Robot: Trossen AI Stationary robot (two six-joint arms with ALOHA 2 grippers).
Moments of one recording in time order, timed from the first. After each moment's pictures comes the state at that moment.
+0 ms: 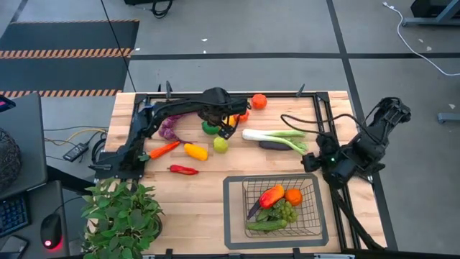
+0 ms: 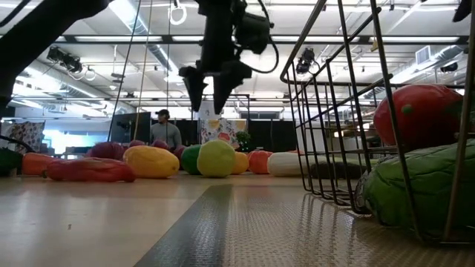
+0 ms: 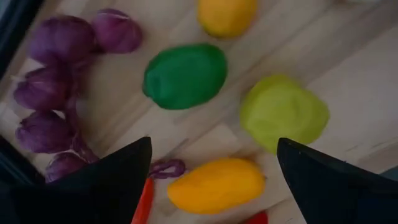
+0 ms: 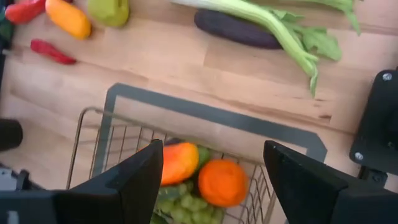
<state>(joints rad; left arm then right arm) 0.27 2.16 2.09 -1.53 -0.19 -0.55 0.72 1.15 1.31 -1.55 0.45 2.06</state>
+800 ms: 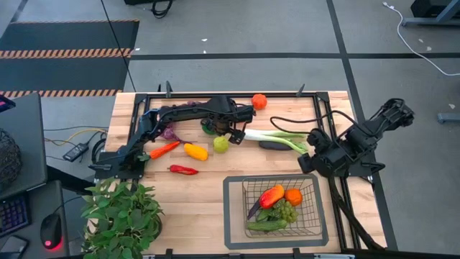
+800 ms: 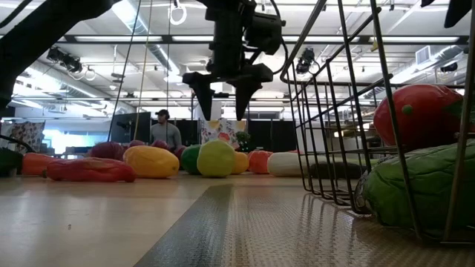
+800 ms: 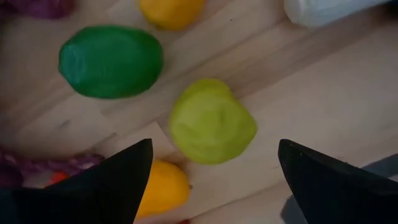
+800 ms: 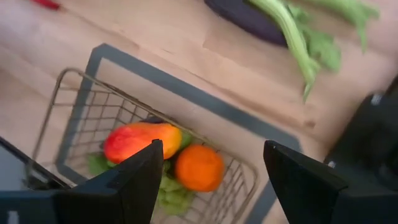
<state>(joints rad) 0.22 2.20 2.09 -1.42 -0.08 -0.85 0.55 1.14 1.31 -1.50 0.29 1.67</state>
